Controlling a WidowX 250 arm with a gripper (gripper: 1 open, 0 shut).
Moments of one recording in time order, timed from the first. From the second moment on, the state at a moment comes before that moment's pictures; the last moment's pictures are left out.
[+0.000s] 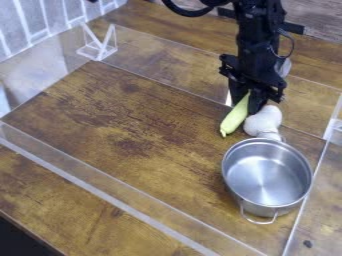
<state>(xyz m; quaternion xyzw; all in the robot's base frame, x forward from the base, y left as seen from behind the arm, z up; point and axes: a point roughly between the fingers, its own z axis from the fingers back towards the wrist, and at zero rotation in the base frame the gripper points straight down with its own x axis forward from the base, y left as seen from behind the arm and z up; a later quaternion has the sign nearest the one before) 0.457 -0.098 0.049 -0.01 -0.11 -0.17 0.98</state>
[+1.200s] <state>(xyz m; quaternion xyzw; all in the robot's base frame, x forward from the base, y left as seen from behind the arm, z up) 0.454 -0.115 0.066 -0.01 -0.09 -0.20 0.98</state>
